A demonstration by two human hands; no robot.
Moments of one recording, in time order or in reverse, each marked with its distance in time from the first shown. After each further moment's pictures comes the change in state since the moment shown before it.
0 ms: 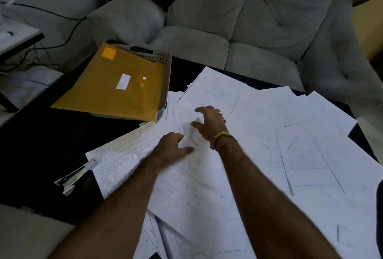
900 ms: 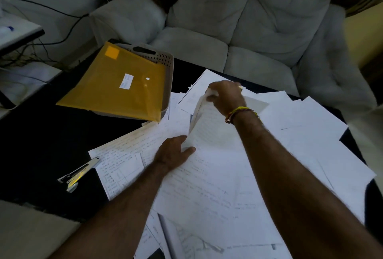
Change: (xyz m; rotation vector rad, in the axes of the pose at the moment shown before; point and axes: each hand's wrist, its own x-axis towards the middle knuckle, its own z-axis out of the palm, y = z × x) left_hand -0.015 0.001 0.011 0.041 0.105 0.046; right_hand 0.027 -0.023 -0.094 -0.233 0.141 -0.175
